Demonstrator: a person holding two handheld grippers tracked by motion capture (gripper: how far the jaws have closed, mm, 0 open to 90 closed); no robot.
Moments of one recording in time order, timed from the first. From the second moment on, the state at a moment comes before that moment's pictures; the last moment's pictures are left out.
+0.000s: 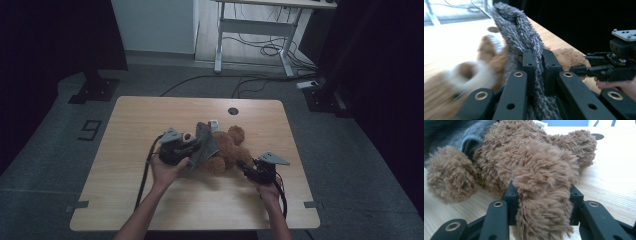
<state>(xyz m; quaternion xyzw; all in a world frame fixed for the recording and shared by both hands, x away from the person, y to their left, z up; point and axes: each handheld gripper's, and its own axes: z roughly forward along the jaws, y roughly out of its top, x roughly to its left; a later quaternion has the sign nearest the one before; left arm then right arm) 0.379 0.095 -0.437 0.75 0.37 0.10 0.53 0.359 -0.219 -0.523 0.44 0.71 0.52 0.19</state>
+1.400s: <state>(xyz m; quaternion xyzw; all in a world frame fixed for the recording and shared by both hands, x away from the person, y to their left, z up) 0.358 0.171 -0.476 0.76 0.43 0.17 0.46 0.361 -0.223 -0.525 0.44 0.71 0.53 0.18</state>
